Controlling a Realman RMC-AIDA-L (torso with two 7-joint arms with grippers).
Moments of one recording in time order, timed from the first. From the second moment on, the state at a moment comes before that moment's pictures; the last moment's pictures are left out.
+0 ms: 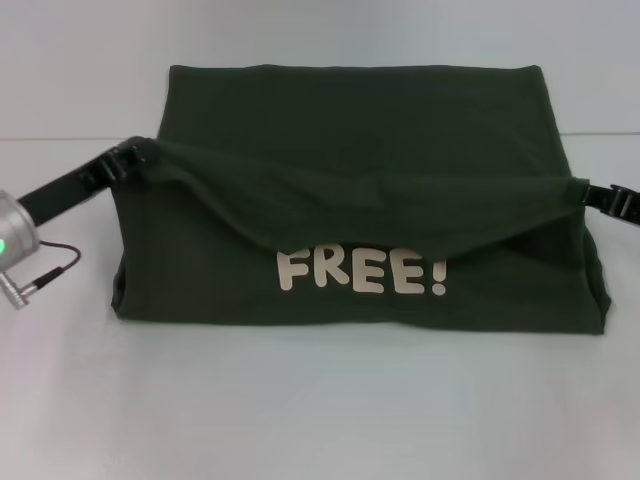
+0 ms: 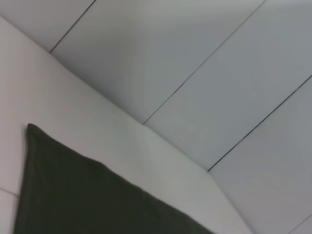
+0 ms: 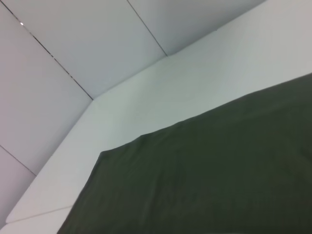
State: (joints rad) left arm -0.64 -2.10 0.19 0.51 1.99 1.19 -1.80; right arm 0.60 2.07 -0.36 -0.65 -2.13 -1.20 1.93
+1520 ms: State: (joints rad) left arm -0.66 -2.14 0.21 0.47 1.91 0.95 -1.60; right arm 0.58 2.09 -0.47 -0.57 -1.99 -1.01 1.80
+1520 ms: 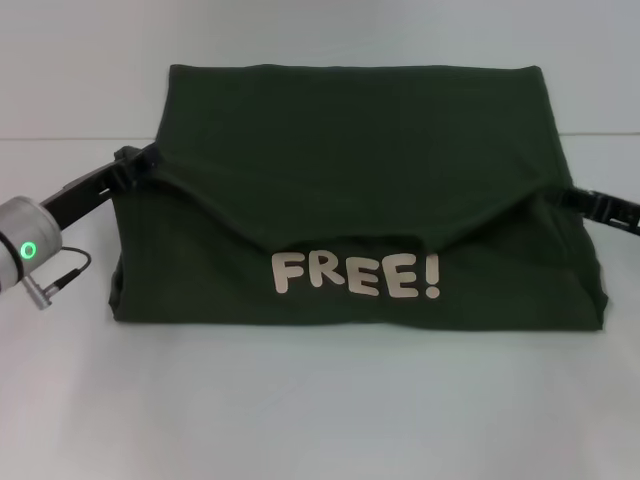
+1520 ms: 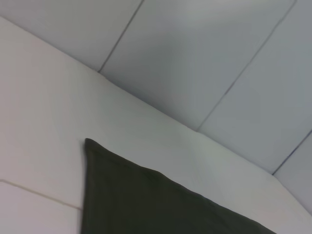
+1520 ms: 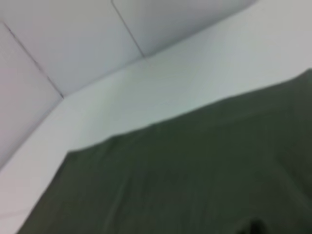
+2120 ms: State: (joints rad) left arm -0.59 -2.14 0.21 0.49 1.80 1.10 -1.58; right arm 0.53 2.08 -0.46 -0.58 -1.89 -1.08 1.75
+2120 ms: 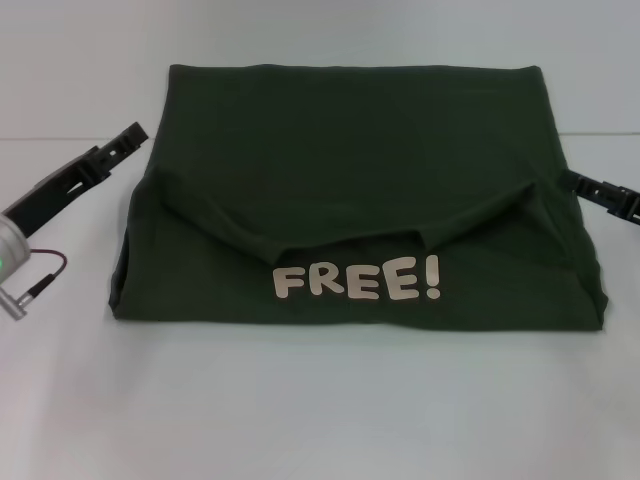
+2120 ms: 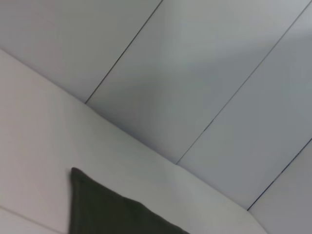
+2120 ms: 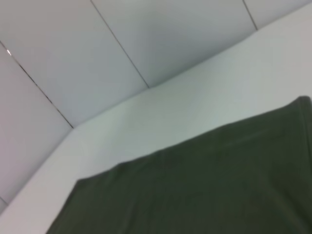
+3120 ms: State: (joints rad) left arm -0.68 -2.01 0.30 0.70 2.61 1.40 -2.33; right arm 0.40 2.04 -0.48 -0.62 -1.95 -1.51 1.43
